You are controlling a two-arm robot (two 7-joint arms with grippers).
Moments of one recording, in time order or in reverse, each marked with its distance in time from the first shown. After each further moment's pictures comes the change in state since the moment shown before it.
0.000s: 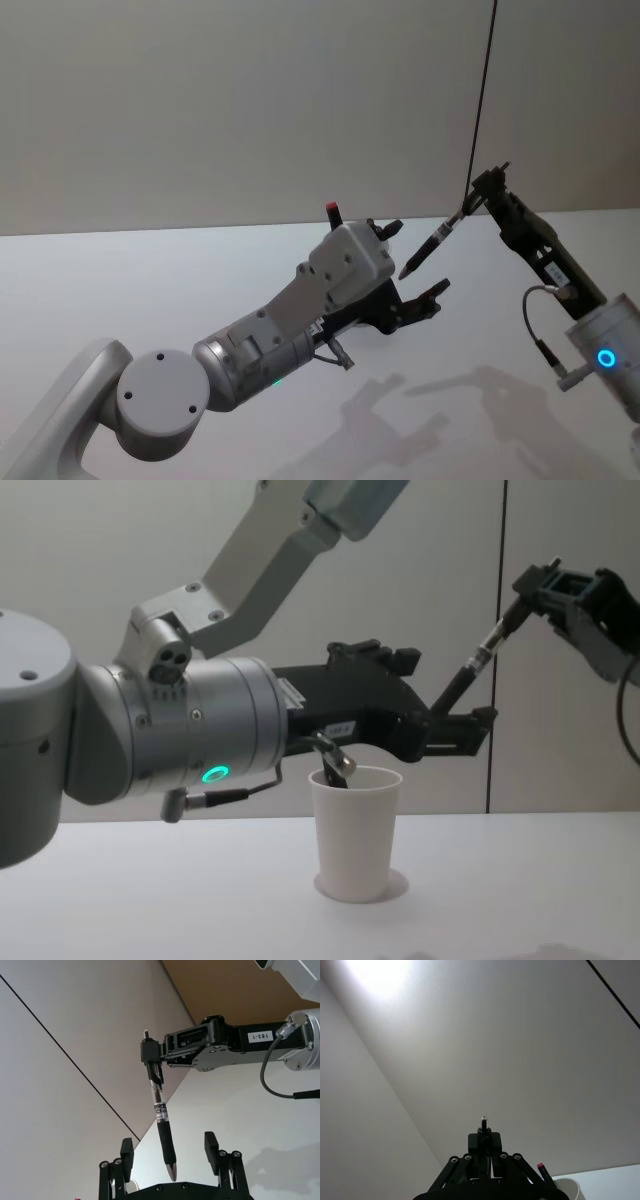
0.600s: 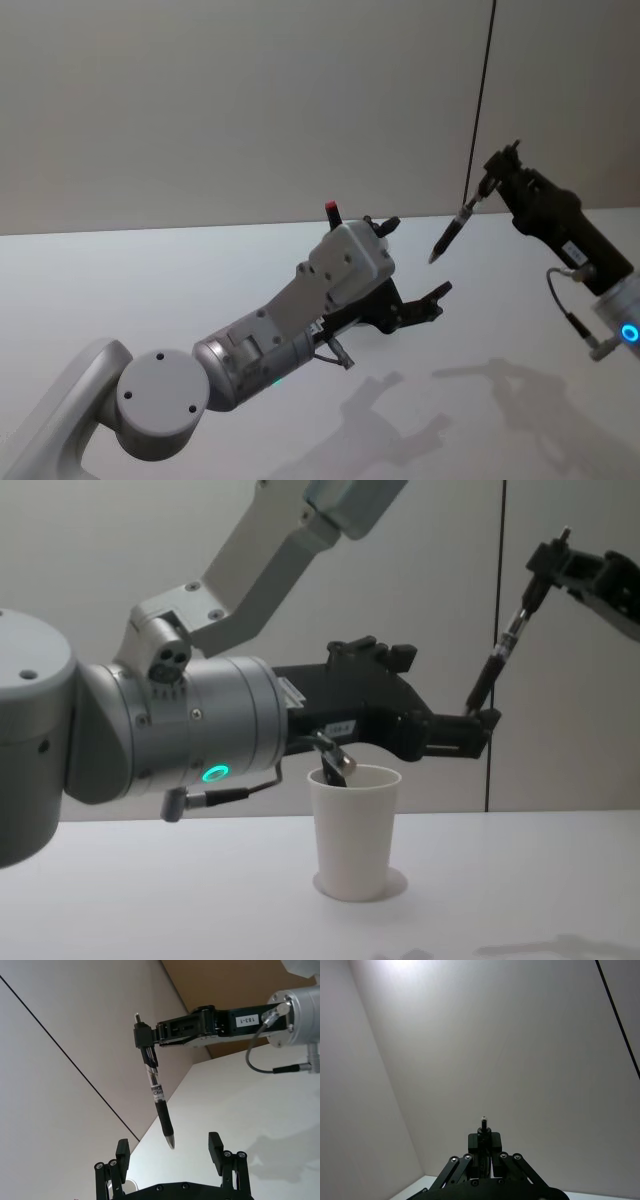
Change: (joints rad) left arm 0.000 0.000 0.000 -0.001 -0.001 -0.001 0.000; right arm 0.061 0.054 0.028 0.019 -0.183 -0.030 0.054
